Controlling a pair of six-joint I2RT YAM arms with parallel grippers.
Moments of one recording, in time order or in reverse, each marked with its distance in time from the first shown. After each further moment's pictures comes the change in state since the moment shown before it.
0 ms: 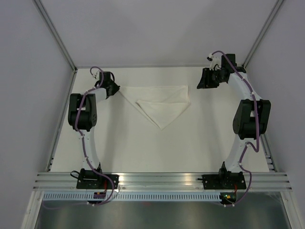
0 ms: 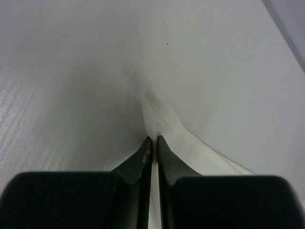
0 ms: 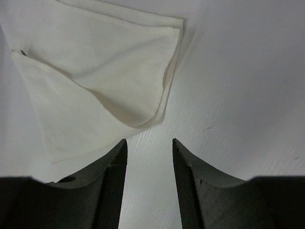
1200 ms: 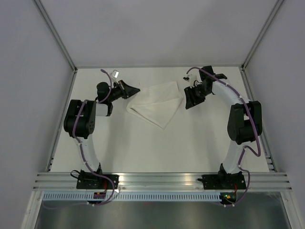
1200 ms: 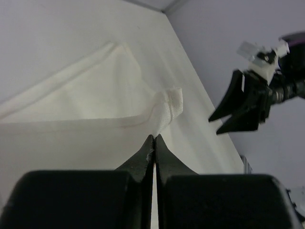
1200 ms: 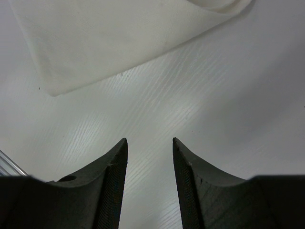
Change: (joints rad) left arm -0.022 -0.180 -0.465 0.931 0.827 -0.044; right arm 0.213 -0.061 -0.167 -0.162 0.071 -0.225
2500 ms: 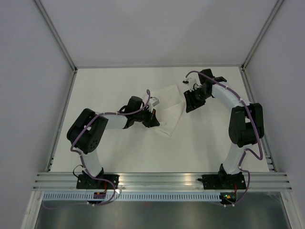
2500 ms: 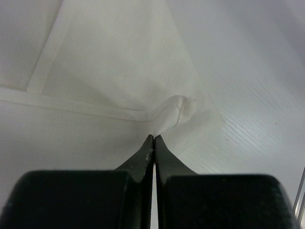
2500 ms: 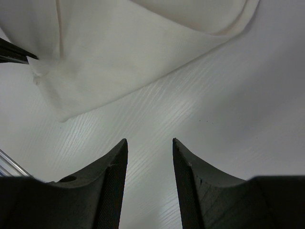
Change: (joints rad) left arm -0.464 -0.182 -0.118 -0.711 -0.160 0.745; right arm 0.016 -0.055 -0.085 0.010 0.027 -0.007
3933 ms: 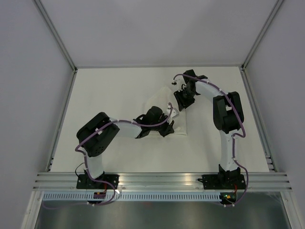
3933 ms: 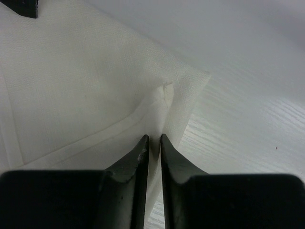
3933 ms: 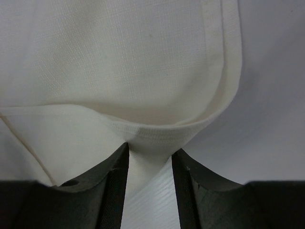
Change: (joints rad) left arm -0.296 0.041 0.035 0.097 -0.279 0.076; right arm 0.098 0.334 0.241 0.043 0.175 0.055
